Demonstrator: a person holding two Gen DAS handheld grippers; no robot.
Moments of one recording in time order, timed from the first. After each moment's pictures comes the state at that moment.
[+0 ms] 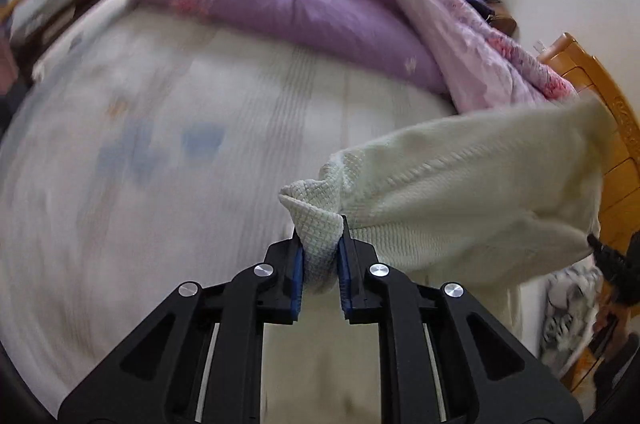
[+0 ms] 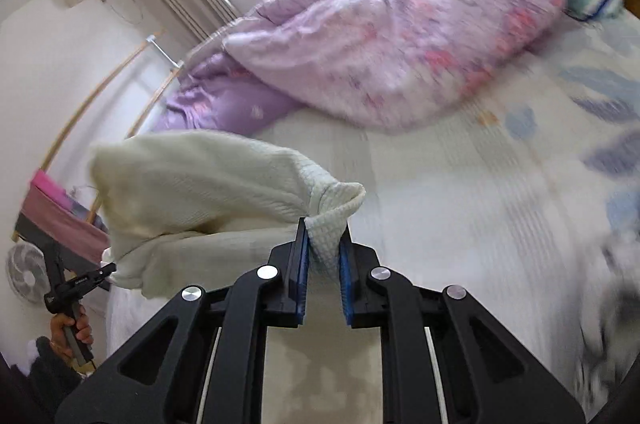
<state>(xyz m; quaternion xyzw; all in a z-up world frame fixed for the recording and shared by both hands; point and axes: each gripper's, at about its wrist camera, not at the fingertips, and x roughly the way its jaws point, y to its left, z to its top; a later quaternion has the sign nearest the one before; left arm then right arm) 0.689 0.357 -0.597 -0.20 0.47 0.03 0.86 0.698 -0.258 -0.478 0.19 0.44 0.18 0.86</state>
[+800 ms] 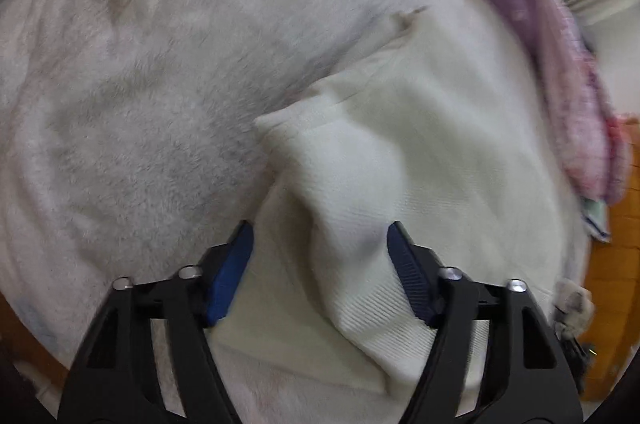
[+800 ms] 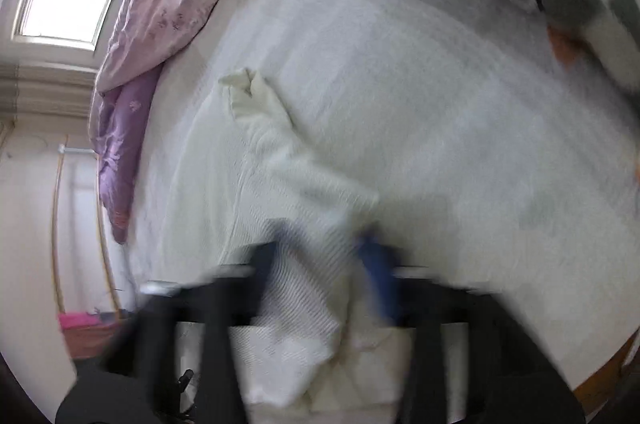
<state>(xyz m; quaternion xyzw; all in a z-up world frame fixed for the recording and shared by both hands) 0.517 0.316 -0.719 -0.35 0.54 0.18 0.74 0.555 -0.307 -0.617 0.42 0.55 -0.01 0.72</state>
